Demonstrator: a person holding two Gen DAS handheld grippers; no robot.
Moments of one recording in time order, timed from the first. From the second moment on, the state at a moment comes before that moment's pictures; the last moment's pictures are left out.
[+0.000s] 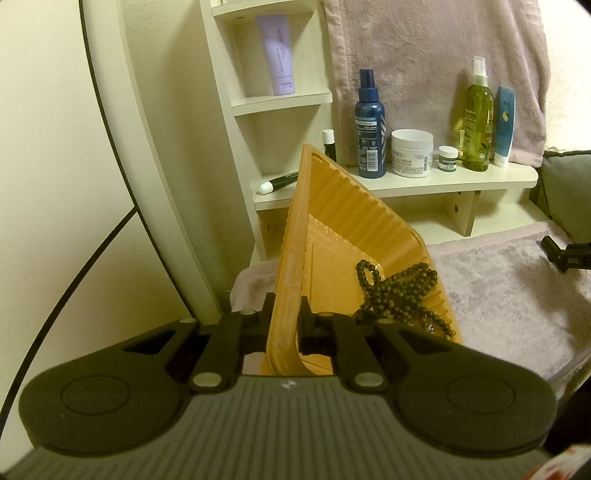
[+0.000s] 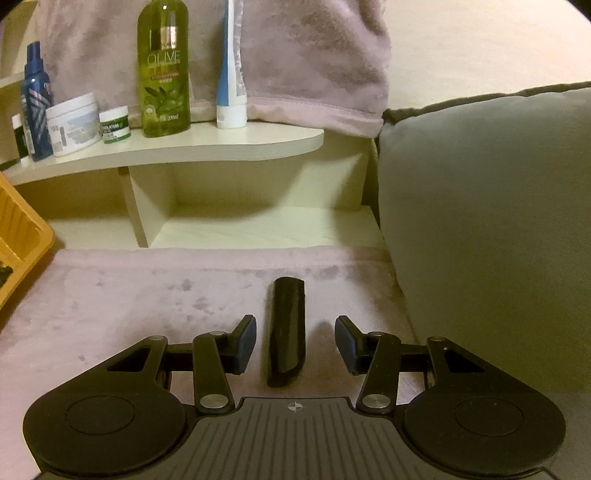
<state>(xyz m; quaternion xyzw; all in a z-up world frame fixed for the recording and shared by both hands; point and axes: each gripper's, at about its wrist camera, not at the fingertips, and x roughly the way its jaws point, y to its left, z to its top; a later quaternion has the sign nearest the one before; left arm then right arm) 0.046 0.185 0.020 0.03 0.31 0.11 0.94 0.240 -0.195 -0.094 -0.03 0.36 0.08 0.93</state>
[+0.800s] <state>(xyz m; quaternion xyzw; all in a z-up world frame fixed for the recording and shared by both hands) 0.046 0.186 0.020 0.03 0.31 0.11 0.94 0.231 -0.194 -0.095 -0.02 0.37 0.09 0.92</state>
